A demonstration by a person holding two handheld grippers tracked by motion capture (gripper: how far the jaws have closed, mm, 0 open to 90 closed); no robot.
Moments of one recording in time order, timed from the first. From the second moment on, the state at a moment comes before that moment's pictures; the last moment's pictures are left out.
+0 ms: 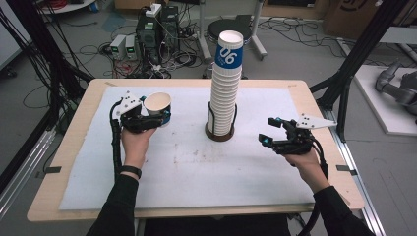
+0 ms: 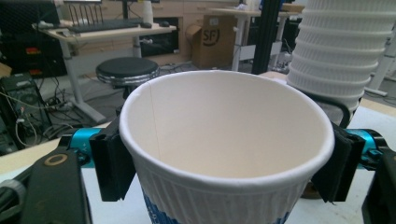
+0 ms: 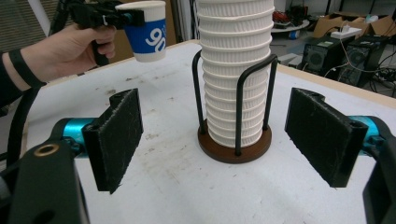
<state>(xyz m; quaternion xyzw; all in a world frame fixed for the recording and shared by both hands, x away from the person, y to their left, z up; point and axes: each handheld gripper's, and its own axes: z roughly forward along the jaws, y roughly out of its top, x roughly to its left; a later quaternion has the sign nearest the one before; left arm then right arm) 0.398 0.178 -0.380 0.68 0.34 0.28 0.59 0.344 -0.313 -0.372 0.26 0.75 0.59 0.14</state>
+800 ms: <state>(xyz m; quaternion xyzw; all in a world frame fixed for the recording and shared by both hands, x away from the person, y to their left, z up) 0.429 0.187 -0.433 0.68 0.36 0.27 0.58 0.339 -0.319 -0.376 0.27 0.75 0.59 0.15</state>
